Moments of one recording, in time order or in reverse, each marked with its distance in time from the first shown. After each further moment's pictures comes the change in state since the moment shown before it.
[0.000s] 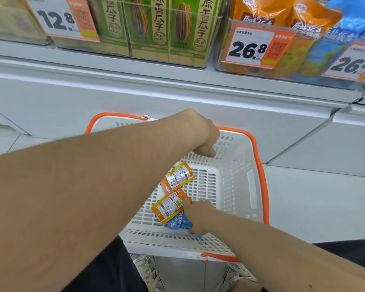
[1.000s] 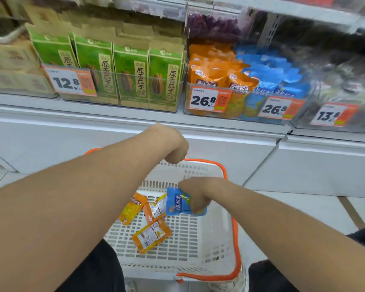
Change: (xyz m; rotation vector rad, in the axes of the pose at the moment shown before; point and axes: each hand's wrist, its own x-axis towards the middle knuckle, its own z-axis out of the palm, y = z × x) left_hand -0.050 -0.010 -0.044 -0.089 -0.053 -0.132; right_hand -0.099 0.052 -0.157 -0.025 0.069 0.041
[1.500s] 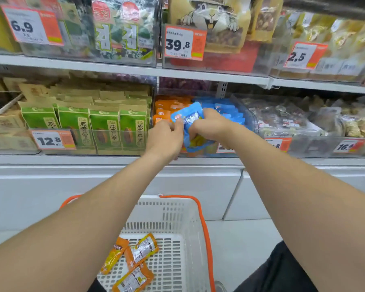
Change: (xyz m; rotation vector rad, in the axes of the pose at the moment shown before) left_hand -0.025 0.031 -0.080 -1.338 1.096 -0.110; right_hand -0.170 0.096 -0.171 0.964 0.902 0.106
